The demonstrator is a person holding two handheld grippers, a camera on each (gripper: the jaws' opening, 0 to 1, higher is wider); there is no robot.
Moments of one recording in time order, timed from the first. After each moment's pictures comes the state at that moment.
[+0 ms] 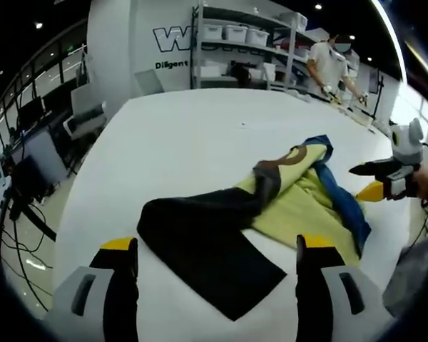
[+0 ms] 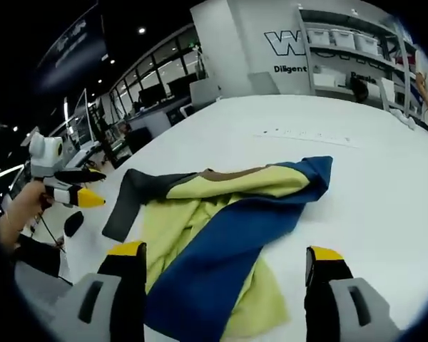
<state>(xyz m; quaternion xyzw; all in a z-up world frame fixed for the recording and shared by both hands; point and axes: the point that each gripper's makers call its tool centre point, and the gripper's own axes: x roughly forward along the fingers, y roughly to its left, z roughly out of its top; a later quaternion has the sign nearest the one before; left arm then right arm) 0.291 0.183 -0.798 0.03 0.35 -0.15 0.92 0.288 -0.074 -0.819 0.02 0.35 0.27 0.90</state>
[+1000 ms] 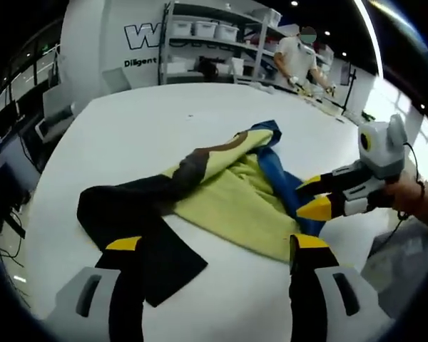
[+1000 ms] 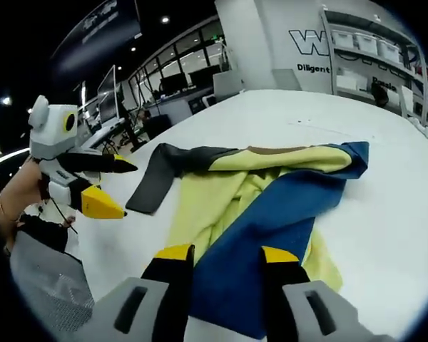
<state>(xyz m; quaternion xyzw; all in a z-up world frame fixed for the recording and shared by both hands) 0.239 0.092 -0.805 0.02 0.36 -0.25 0.90 0.242 -0.034 -0.835 0.00 0.36 0.32 0.88</state>
